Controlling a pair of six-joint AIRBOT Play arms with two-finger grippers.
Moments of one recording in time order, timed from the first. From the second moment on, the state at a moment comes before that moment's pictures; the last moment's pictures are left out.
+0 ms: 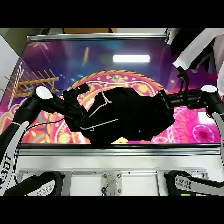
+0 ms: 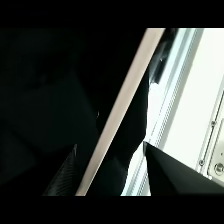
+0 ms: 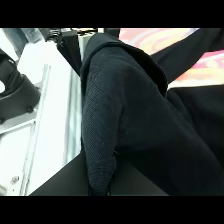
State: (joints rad) left arm -0.16 -1.27 1.03 0.84 -1.37 -0.56; right arm -0.19 -1.40 1.06 -0.24 1.70 0.02
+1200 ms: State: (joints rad) left arm 0.01 -0.87 0.85 1.09 -1.14 -1.25; right arm -0.19 -1.21 1.06 -0.08 1.46 0.09
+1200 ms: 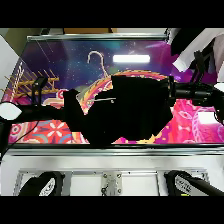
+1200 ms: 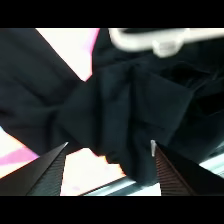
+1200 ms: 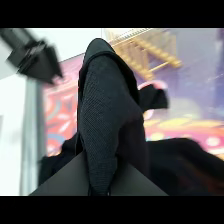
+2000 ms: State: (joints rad) left arm -0.27 -1.24 0.82 1.02 -0.79 -1.61; right arm -0.19 -1.07 1.06 -0.02 1.36 0.18
